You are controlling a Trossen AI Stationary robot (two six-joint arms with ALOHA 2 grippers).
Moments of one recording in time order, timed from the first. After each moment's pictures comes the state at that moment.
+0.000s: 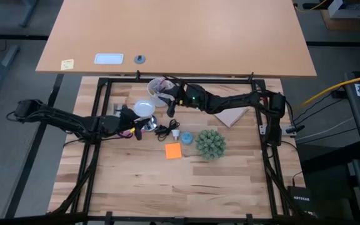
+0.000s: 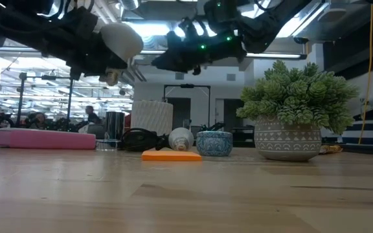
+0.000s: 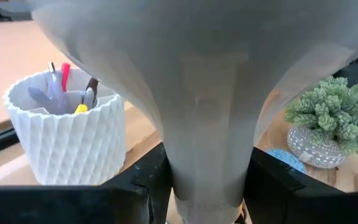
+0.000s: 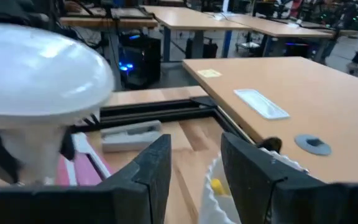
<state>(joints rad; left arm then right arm) -0.10 0.90 0.27 0.39 -0.63 -0.29 -0.25 1.91 1.22 0.58 0.03 -0.05</state>
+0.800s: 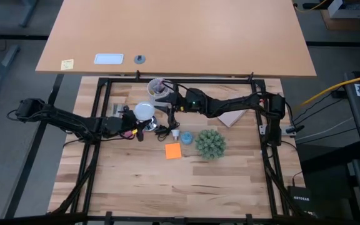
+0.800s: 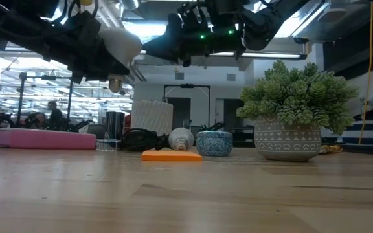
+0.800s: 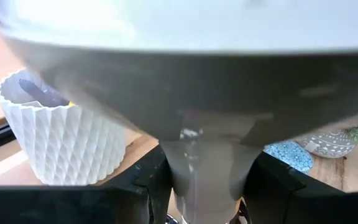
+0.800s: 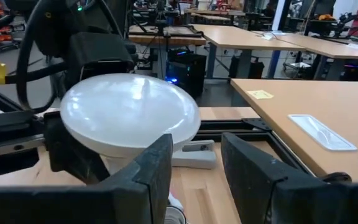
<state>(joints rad) -0.10 0.96 0.27 0.40 -0.63 -0.29 -0.19 1.91 1.22 0.64 -0.12 -0.06</state>
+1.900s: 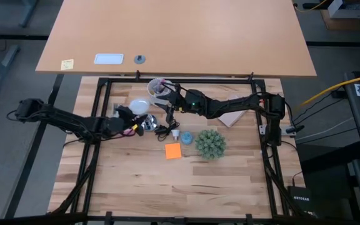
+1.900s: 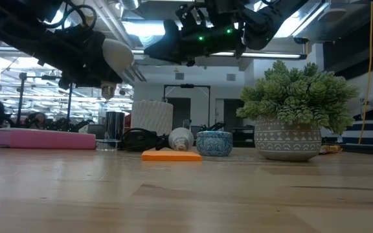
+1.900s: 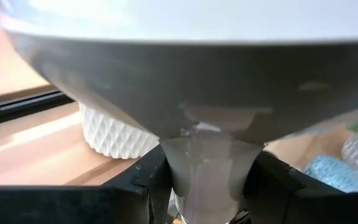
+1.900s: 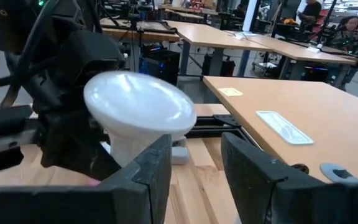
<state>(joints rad) -0.10 0.92 0.27 0.27 -0.80 -0.50 -0.19 1.91 1.22 0.63 0.02 -0.11</state>
